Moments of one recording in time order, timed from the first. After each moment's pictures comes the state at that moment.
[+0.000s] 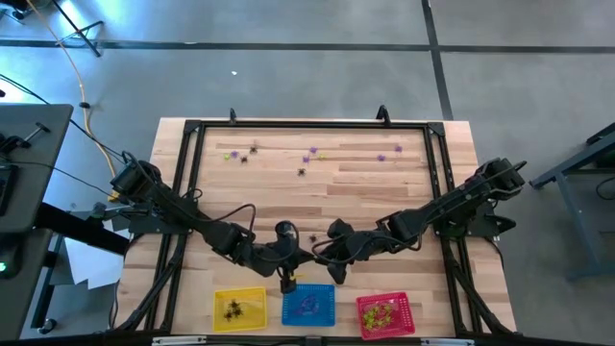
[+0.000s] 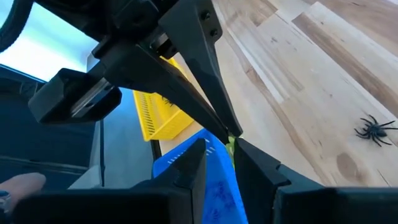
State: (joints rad) left arm -0.50 1.67 1.06 0.07 -0.51 -0.41; right arm 0.43 1.60 1.11 -0.08 0.19 0.93
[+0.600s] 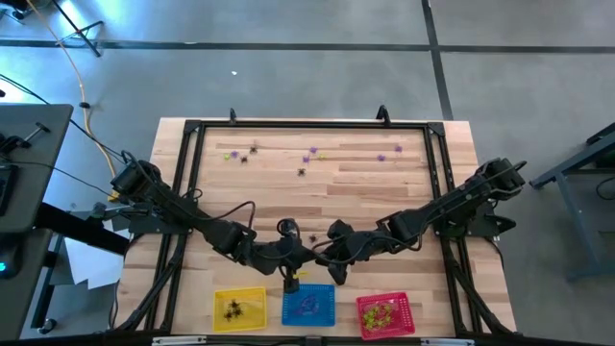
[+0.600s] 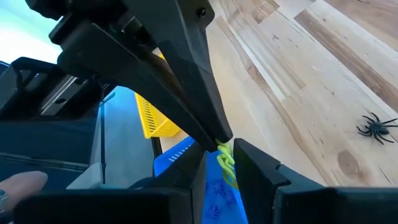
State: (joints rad) left arm -0.50 1.67 1.11 0.07 -0.52 -0.33; right arm 0.43 1.60 1.11 -0.09 0.18 0.93
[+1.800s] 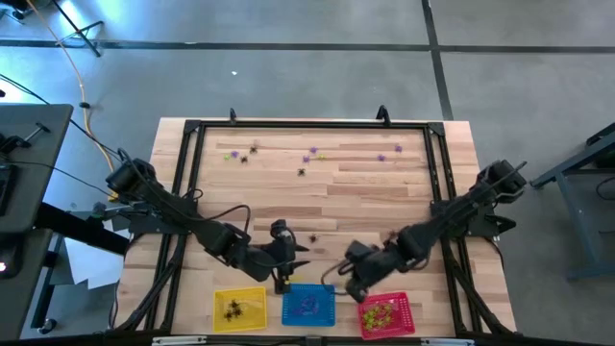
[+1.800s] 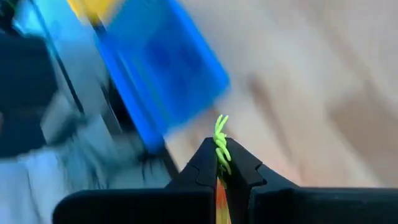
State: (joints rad) left arm -0.55 1.62 1.11 -0.10 -0.57 -0.35; right arm 0.58 1.60 1.11 -0.44 0.02 1.26
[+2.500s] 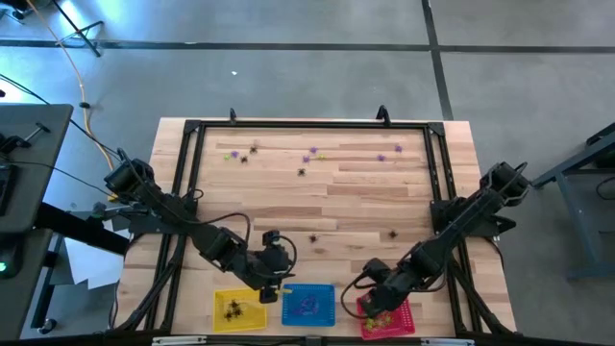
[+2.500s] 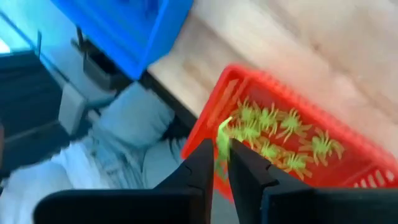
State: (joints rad) left arm -0.60 1.61 1.11 -0.29 -0.40 -0.48; right arm 0.73 1.60 1.11 -0.49 -0.04 1.70
